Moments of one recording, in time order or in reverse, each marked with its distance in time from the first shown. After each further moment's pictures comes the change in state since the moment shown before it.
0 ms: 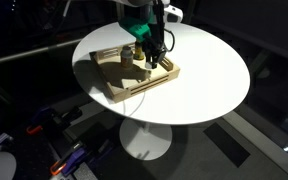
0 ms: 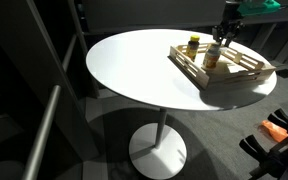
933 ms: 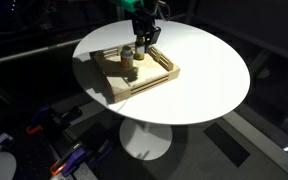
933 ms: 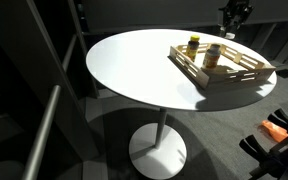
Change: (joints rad) arm 0.009 -0.135 0.033 0.001 0.000 -0.172 -0.003
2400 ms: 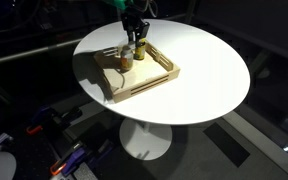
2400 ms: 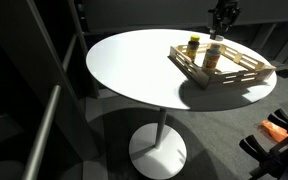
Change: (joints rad) arm 0.028 0.008 0.071 0.000 0.000 0.030 -0.022
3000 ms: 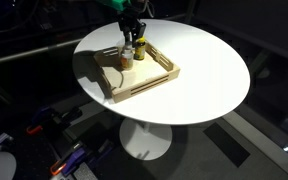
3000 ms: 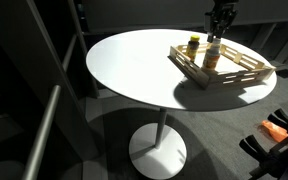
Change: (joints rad) arm 0.007 0.011 0.021 0.000 0.001 0.000 -0.027
